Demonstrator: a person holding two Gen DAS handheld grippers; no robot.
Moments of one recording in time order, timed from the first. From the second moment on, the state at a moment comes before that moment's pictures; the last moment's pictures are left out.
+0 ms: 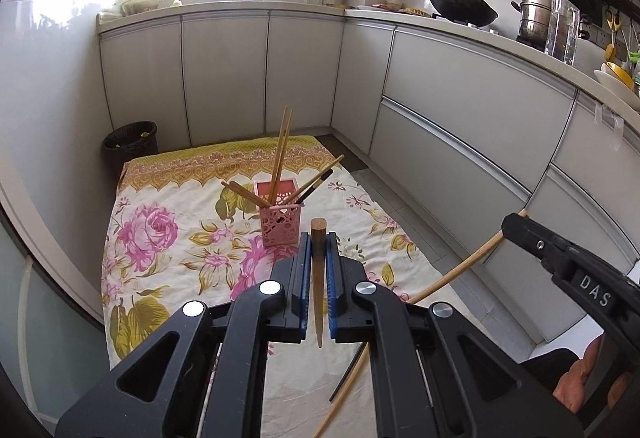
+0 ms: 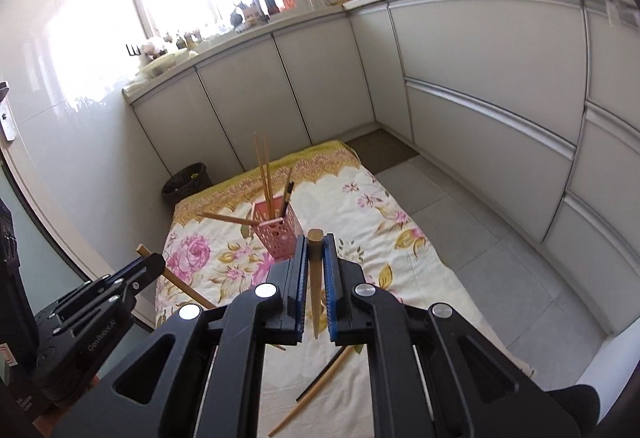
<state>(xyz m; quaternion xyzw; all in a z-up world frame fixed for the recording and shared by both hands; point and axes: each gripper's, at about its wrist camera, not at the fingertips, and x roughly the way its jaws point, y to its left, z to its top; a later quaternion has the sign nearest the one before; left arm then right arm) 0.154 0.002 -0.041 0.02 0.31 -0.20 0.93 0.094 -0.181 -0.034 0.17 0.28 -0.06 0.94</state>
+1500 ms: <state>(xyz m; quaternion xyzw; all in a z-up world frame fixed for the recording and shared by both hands) 0.326 -0.007 -0.007 0.00 0.25 -0.10 0.96 0.220 -0.198 0.026 0.17 0.23 -0.02 0.96</state>
